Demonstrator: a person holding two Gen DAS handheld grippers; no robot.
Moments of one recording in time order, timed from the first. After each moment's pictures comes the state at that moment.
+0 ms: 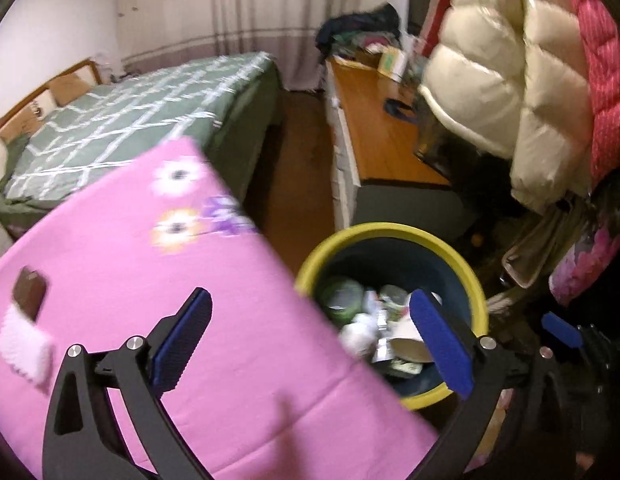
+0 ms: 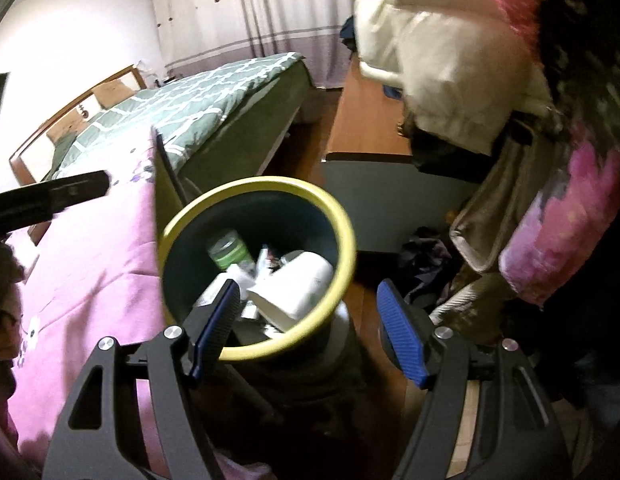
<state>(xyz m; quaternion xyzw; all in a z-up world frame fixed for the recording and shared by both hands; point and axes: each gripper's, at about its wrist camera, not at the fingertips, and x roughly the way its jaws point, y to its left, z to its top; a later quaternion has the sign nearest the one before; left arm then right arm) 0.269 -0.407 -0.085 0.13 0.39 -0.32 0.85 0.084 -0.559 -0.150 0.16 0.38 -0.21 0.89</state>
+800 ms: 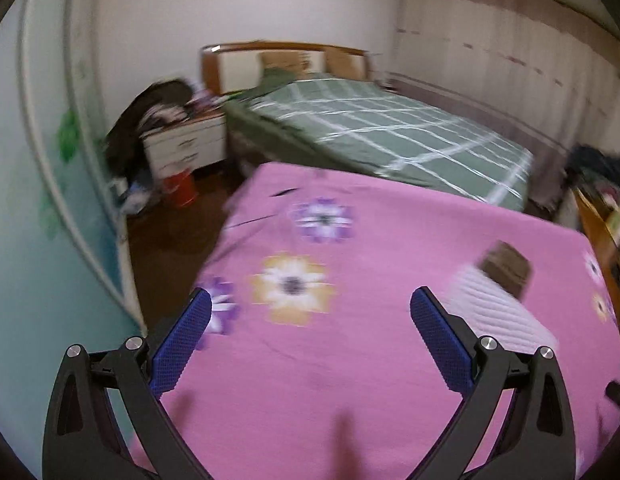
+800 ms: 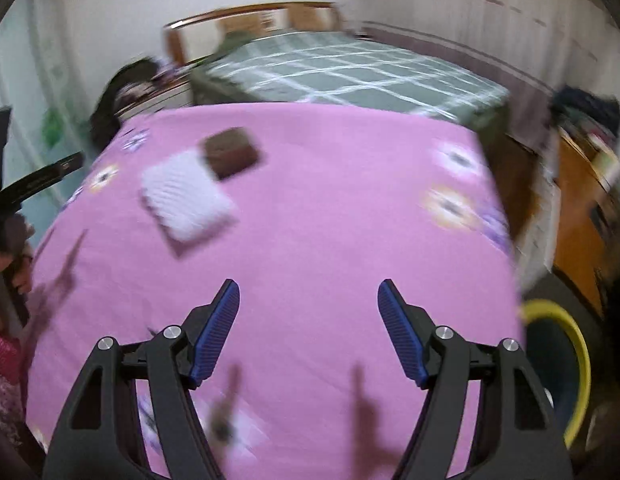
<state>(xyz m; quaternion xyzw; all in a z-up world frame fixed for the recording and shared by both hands) 0.382 0.077 -0.117 -0.06 0.34 0.08 0.93 0.305 -0.284 -0.123 -0.03 0.43 0.09 0.90</state>
